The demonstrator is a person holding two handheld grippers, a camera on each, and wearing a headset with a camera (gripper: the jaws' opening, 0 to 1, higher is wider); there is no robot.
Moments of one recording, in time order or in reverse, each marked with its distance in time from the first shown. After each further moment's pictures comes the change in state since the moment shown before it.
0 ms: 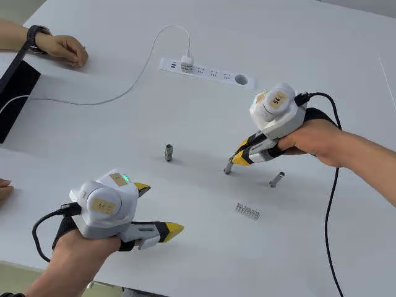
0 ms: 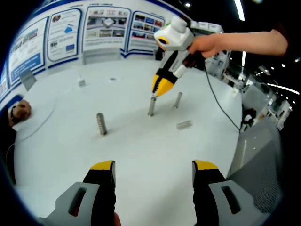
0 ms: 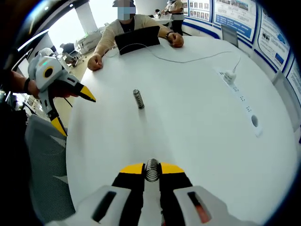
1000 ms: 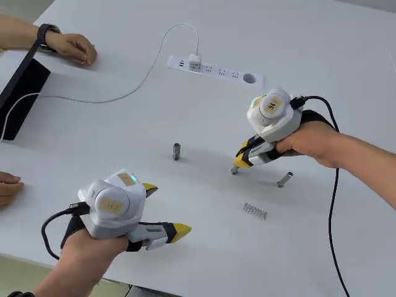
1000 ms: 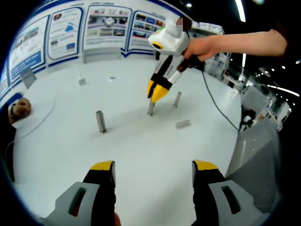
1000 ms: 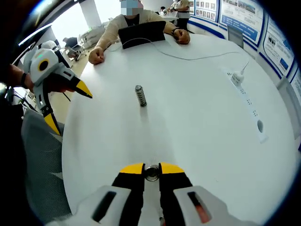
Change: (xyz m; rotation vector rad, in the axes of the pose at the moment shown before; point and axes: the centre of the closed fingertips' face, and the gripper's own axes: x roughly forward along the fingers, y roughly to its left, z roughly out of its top) left arm -0.003 -0.002 -0.003 -0.014 0.002 -0.005; right arm 0.019 0.004 0.002 -0.050 0.034 0.009
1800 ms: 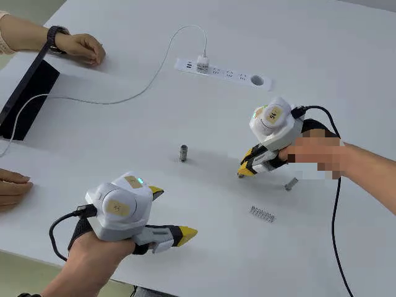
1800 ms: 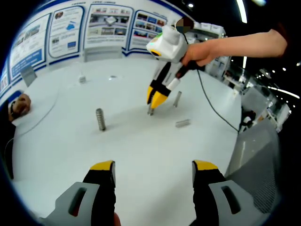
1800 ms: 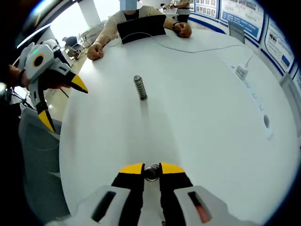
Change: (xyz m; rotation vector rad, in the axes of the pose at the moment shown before) left arm 0.000 -0.002 -0.003 -0.014 0.005 0.000; right arm 0.022 -0.003 -0.012 0.018 0.022 0.020
